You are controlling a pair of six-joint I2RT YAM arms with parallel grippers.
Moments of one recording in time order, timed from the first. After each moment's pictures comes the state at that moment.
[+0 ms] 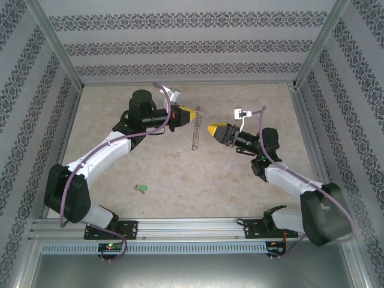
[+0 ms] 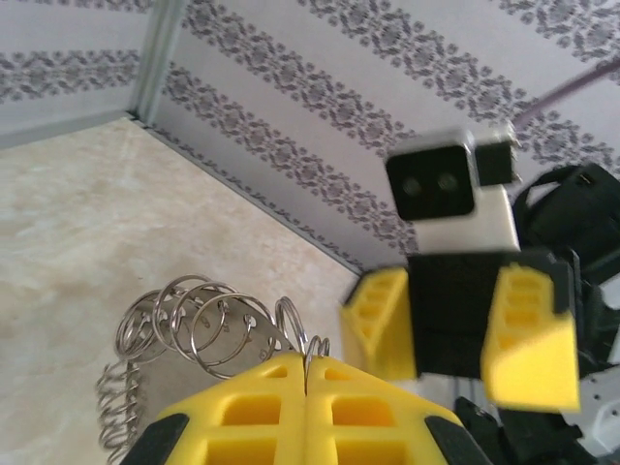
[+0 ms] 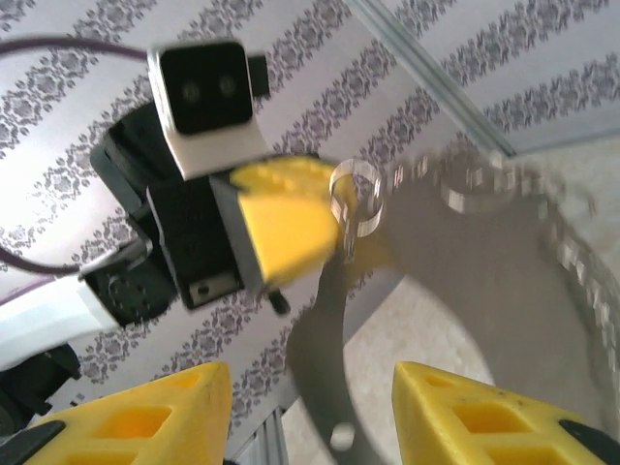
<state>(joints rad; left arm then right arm) -0.42 1.47 1.14 0.13 0.79 -0.32 0.34 1.22 0.51 0.91 -0.84 0.97</state>
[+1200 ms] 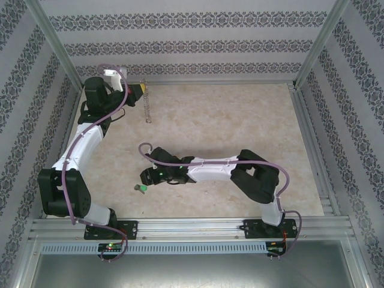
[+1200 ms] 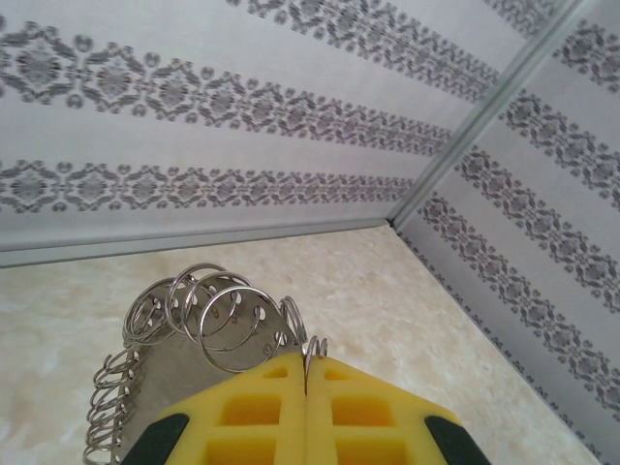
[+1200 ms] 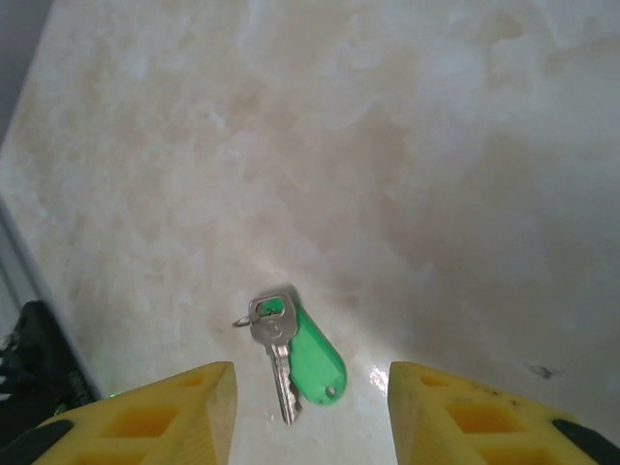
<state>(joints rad) 0.02 1.47 1.20 0.07 0.68 -0.35 1.12 1.99 1.28 -0.09 -0.16 0.73</state>
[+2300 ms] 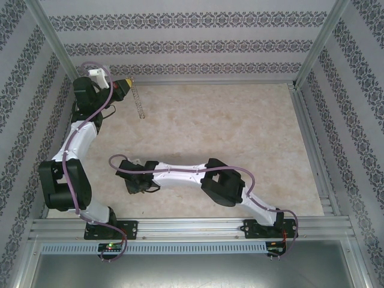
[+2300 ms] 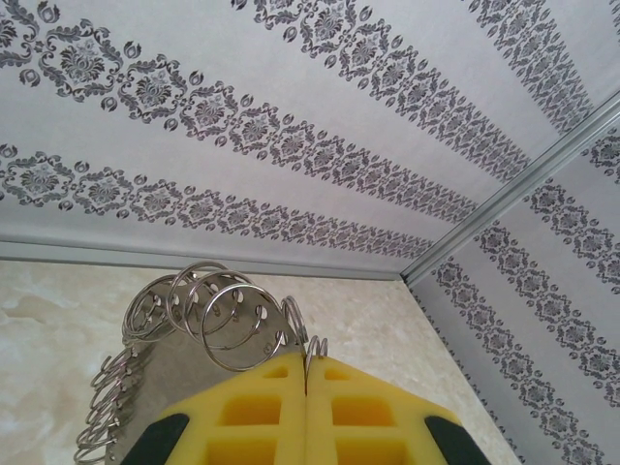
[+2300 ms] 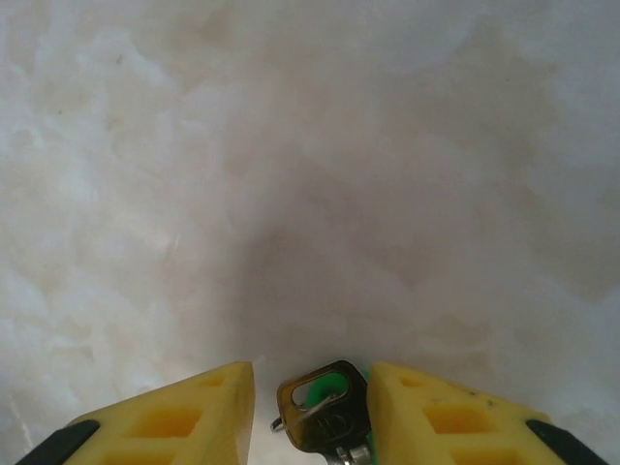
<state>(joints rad) 0.14 1.54 1.19 0.21 0.71 -0.53 1.25 2.35 1.89 -0.63 0.05 0.83</state>
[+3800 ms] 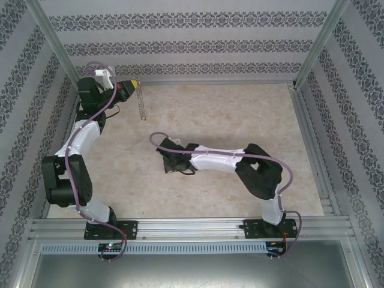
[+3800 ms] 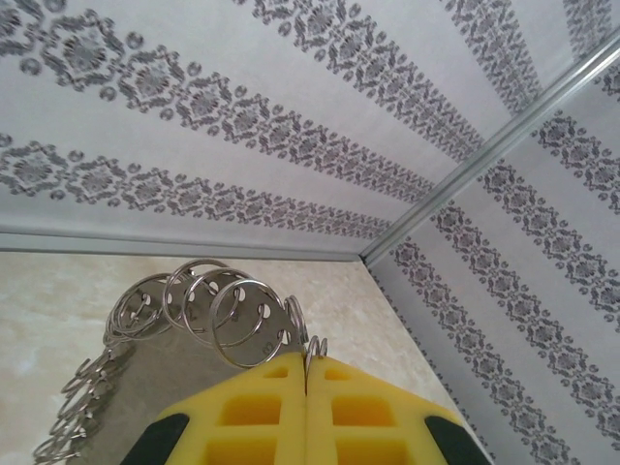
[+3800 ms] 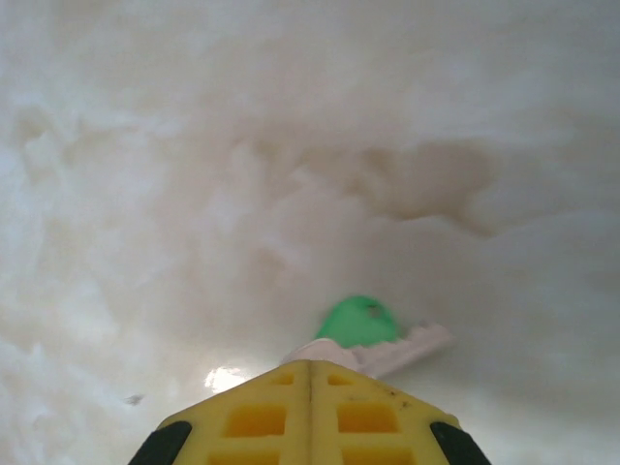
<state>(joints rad) 0.10 1.59 1.19 0.28 0.79 -0.58 0.98 1.93 1.30 -0.45 0.14 0.76</state>
